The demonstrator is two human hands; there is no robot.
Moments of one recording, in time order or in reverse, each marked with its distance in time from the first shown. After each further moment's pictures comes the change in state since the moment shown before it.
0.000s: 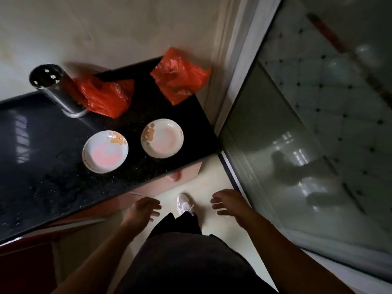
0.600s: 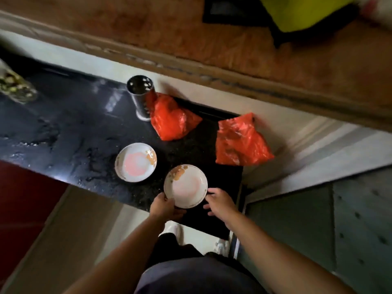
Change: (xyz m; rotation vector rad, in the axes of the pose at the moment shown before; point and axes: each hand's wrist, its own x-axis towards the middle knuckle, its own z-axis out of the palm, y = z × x) left_hand 0.084 0.174 0.040 -0.826 0.470 -0.286; right_hand 0.119 -0.251 0.042 -0.720 -0.346 -0.337
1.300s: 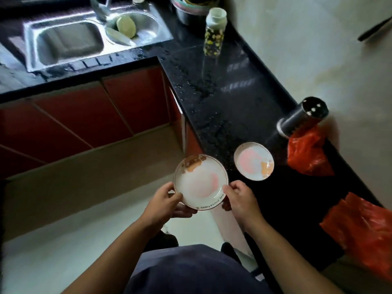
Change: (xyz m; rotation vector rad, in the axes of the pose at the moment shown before) left_hand -0.141 -0.115 -0.197 -0.744 0.220 0.173; right_hand -0.076 -0.093 0.193 -0.427 -0.386 -0.447
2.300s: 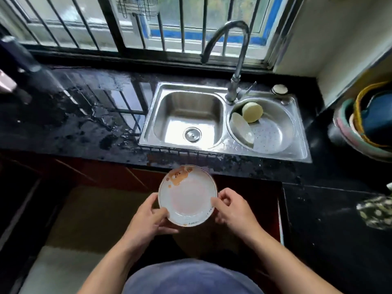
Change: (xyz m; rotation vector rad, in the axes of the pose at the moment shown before) left_hand 0.197 0.301 -0.426 -0.309 0.529 0.110; right_hand 0.329 -0.427 0.421 -0.380 -0.632 -0.322
